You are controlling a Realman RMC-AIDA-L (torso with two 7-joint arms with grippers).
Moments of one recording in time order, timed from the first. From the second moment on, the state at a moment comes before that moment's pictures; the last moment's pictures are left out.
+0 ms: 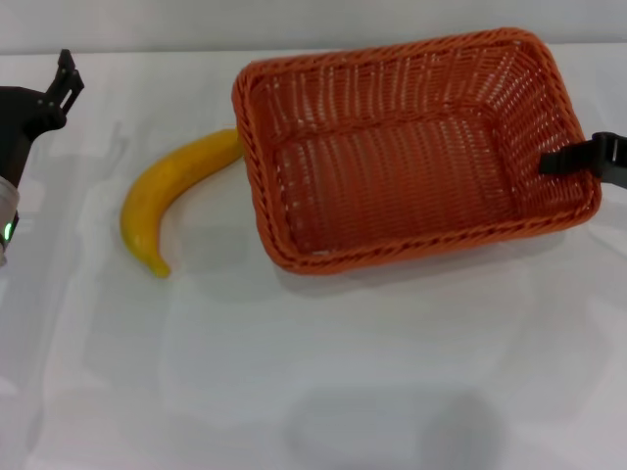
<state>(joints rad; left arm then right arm) -0.49 -2.08 1.85 0.18 -0.54 1.04 -0.10 0.61 2.01 -0.64 -0.84 -2.23 -1.42 2.43</state>
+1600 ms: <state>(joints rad) -0.50 -2.08 1.85 0.19 -0.55 1.04 -0.10 0.59 1.99 -0.62 -0.76 -2.06 -1.33 2.21</state>
